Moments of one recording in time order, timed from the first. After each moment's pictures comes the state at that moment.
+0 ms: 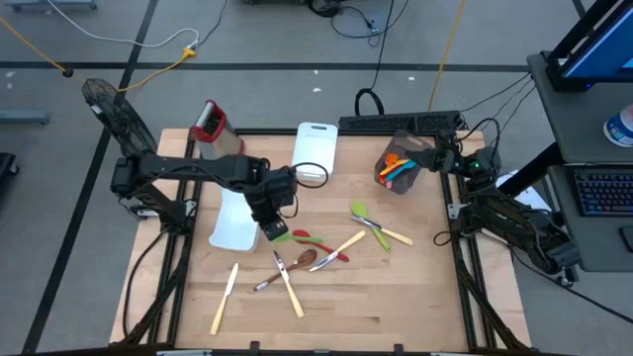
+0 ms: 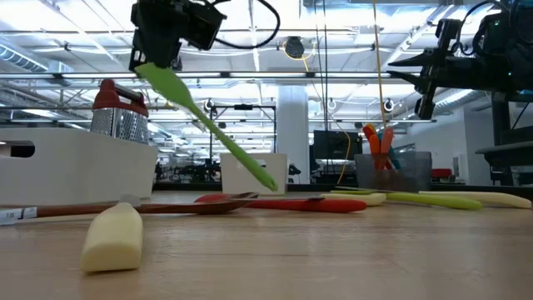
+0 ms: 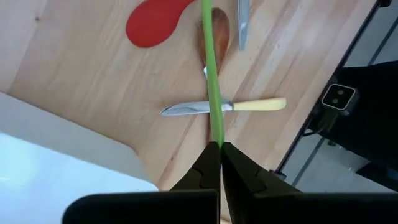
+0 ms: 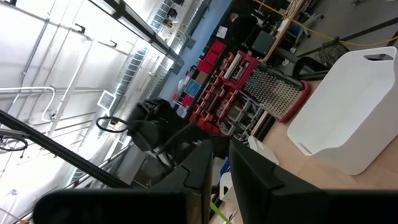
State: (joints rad) left arm 0.06 1.57 1.37 -1.12 0.44 -0.53; right arm -1.18 0.79 0.13 1.02 -1.02 1.32
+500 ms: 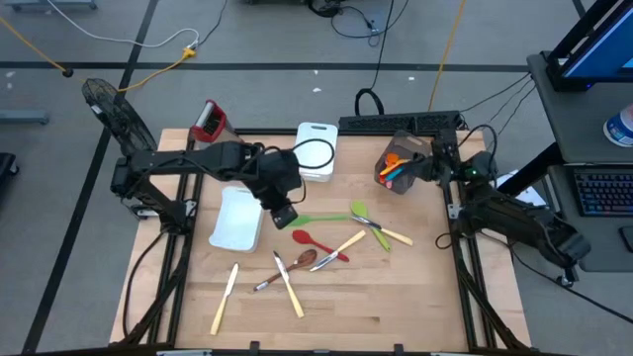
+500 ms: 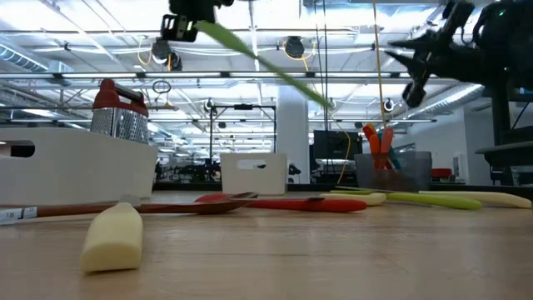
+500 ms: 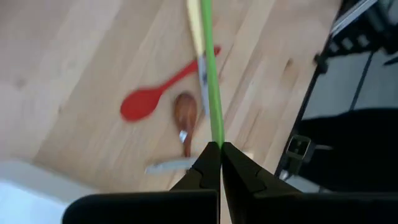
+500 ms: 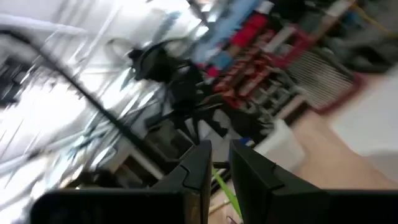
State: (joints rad) left arm 0.07 1.57 1.59 -1.07 0.32 -0.56; right arm -0.95 0.79 0.13 1.10 -0.98 1.17
